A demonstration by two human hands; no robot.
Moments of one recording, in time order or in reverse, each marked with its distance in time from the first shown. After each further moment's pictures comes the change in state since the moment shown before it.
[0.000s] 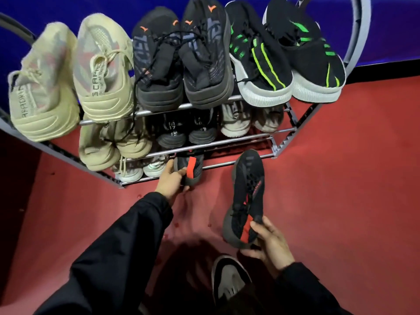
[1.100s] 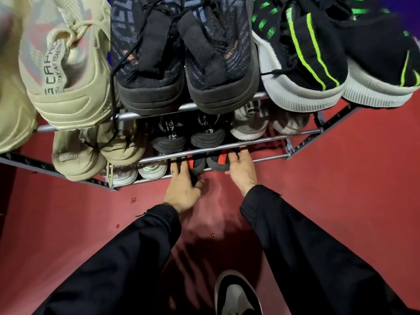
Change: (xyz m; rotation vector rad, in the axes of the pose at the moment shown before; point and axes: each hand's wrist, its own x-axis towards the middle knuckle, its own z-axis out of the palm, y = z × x) left_hand 0.028 -0.021 0.009 0.874 -0.039 0.249; right_hand 0.183 -0.091 0.106 -0.663 0.216 -0.416
